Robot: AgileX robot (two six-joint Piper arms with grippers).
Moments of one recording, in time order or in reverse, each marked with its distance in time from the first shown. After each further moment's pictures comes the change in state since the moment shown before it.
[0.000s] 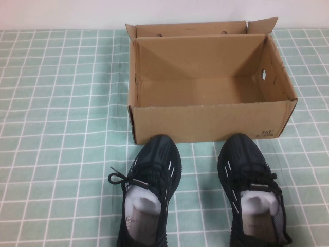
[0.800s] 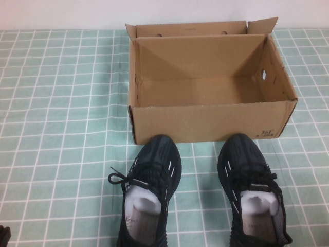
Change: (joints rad) right arm 0.000 0.000 0.000 -0.010 0.521 0.000; left arm 0.000 0.000 -0.004 0.178 0.259 0.000
